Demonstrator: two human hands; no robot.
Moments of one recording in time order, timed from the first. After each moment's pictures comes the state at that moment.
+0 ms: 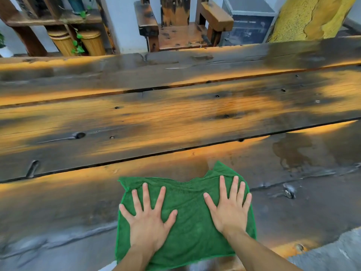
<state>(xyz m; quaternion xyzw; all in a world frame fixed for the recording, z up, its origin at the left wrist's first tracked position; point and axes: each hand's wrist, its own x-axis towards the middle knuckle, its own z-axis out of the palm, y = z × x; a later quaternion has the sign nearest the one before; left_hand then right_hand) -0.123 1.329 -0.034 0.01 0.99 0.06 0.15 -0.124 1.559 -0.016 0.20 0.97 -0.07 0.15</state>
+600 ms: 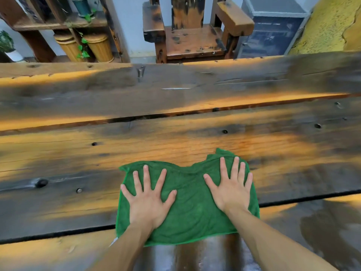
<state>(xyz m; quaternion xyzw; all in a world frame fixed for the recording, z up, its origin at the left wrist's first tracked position) -0.383 1.401 -0.036 -0.04 0.99 0.05 0.12 -0.411 1.639 -0.022 0.14 0.98 -0.07 0.14</state>
